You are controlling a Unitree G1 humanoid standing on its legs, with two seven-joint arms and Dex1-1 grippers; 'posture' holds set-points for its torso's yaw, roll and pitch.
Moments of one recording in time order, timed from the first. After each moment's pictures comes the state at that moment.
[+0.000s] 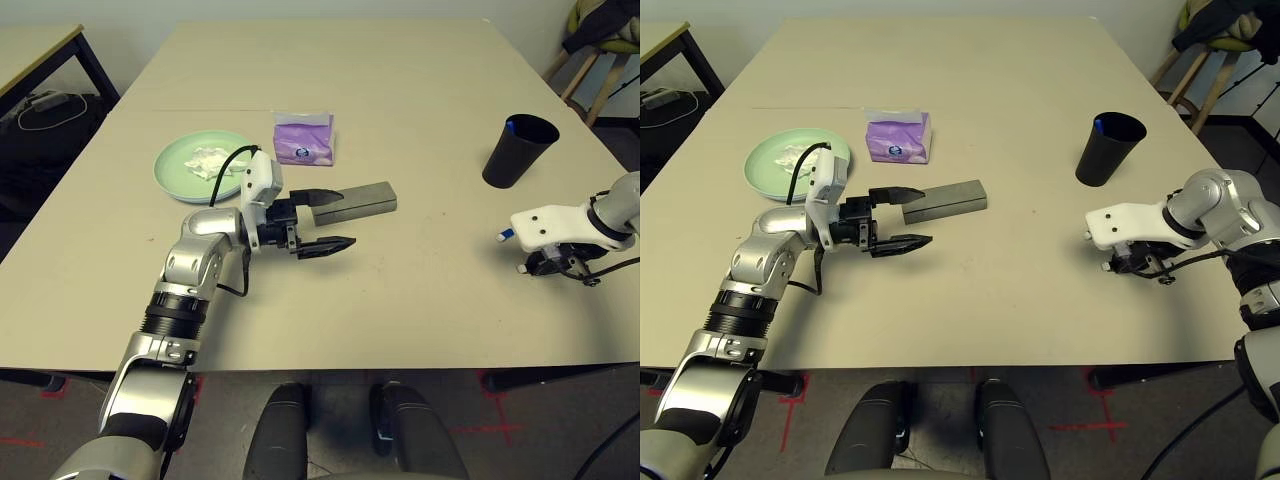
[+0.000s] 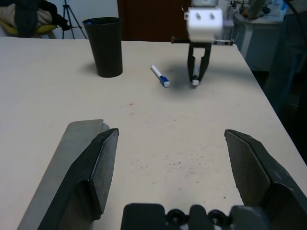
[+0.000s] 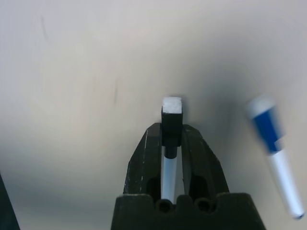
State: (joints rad) left arm -0.62 0.41 -0.08 0.24 -0.33 0.17 -1.27; right arm -0.85 -0.93 0.33 0.72 -0.21 -0.17 1.59
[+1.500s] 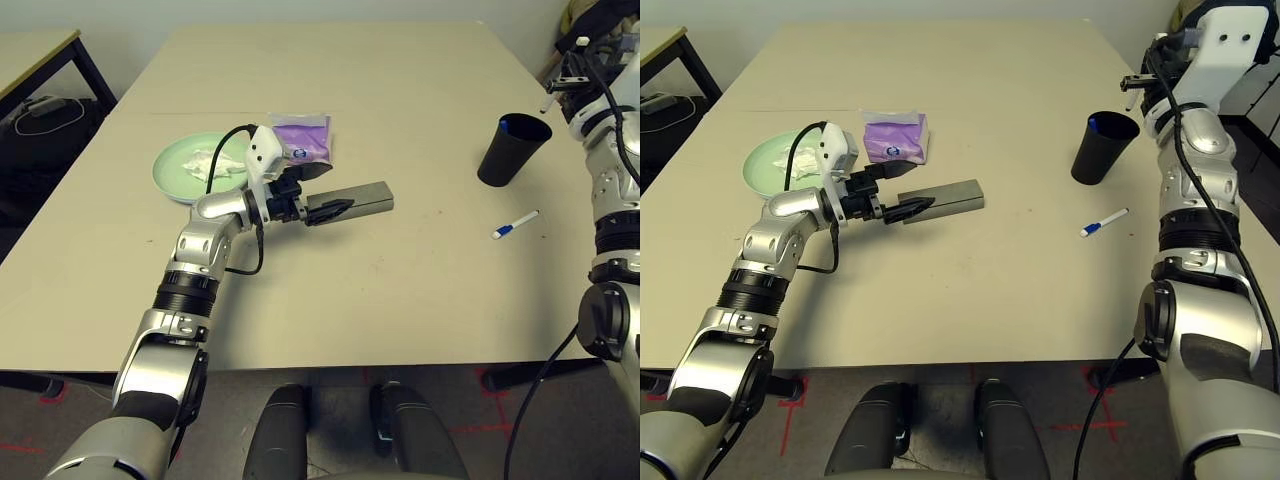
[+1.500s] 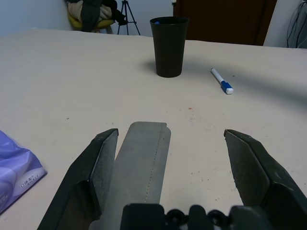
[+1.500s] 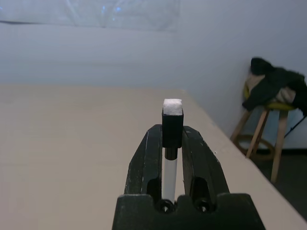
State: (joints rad) left arm -0.74 0.37 -0.06 0.40 -0.27 0.16 -1.04; right arm -1.01 -0.53 -0.32 0.72 0.16 0.10 0.19
